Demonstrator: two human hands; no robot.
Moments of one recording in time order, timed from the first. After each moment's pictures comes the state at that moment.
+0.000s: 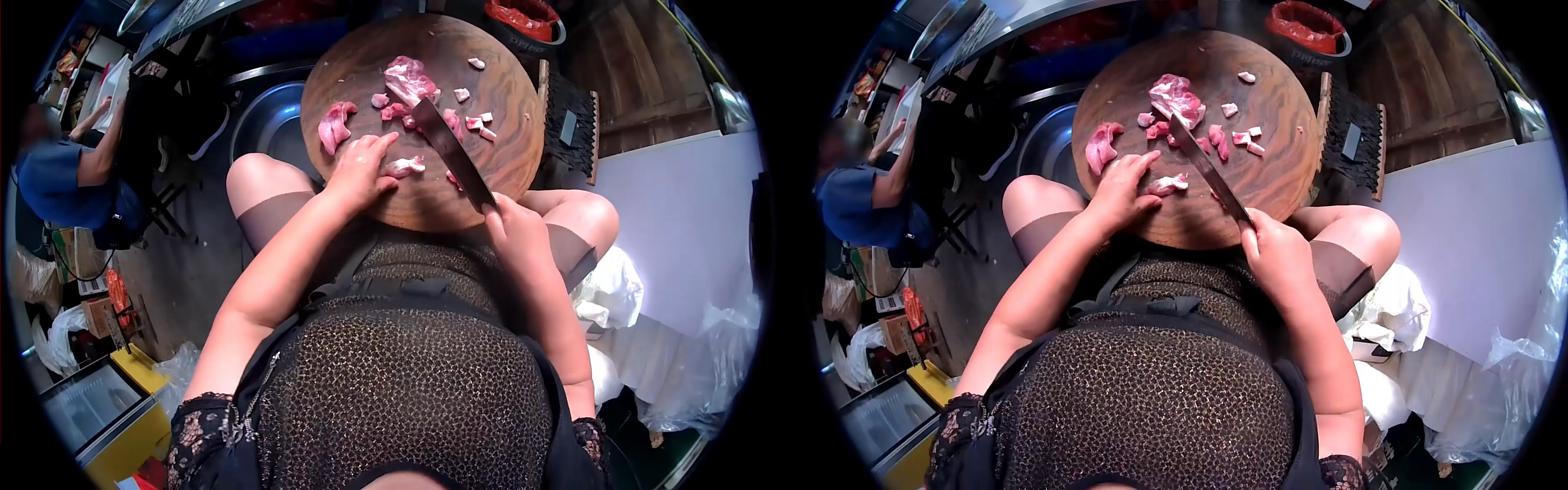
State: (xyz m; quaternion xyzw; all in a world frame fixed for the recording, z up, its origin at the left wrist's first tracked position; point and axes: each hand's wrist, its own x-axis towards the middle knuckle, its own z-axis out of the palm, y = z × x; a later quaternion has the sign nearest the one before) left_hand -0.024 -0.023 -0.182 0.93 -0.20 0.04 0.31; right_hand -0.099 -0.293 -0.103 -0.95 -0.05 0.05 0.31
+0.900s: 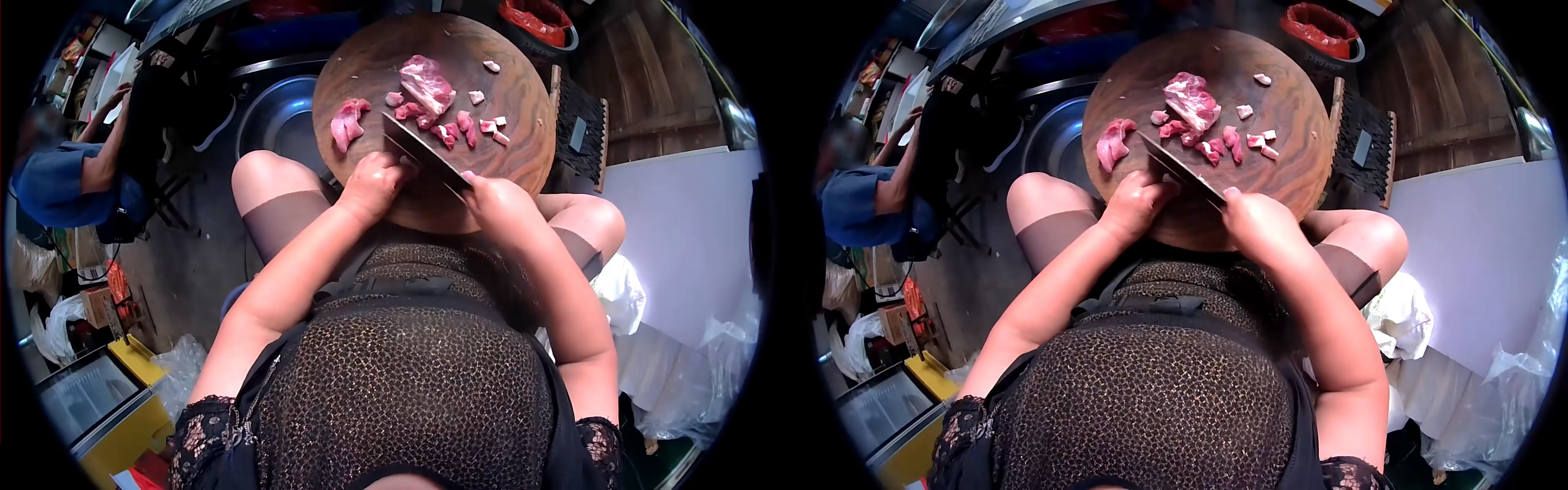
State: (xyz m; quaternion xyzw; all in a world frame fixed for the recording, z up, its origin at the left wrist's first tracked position) left_hand -0.036 -0.020 -0.211 0.92 -0.26 0.08 0.26; right_hand -0.046 -0.267 -0.122 -0.93 -0.16 0.18 0.26
